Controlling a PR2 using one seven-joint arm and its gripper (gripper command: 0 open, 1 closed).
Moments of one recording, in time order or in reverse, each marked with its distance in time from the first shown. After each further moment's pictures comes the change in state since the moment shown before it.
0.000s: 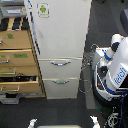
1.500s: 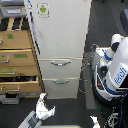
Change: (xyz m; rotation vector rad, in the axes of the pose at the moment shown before) arm 0.160 0.058 0.032 -0.056 -0.136 -0.030
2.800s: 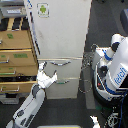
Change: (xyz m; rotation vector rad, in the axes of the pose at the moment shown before) arm 0.143 0.127 0.085 0.193 -0.083 0.240
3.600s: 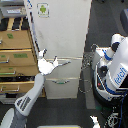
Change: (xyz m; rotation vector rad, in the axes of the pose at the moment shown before) arm 0.070 0.048 0.000 0.061 0.106 0.138
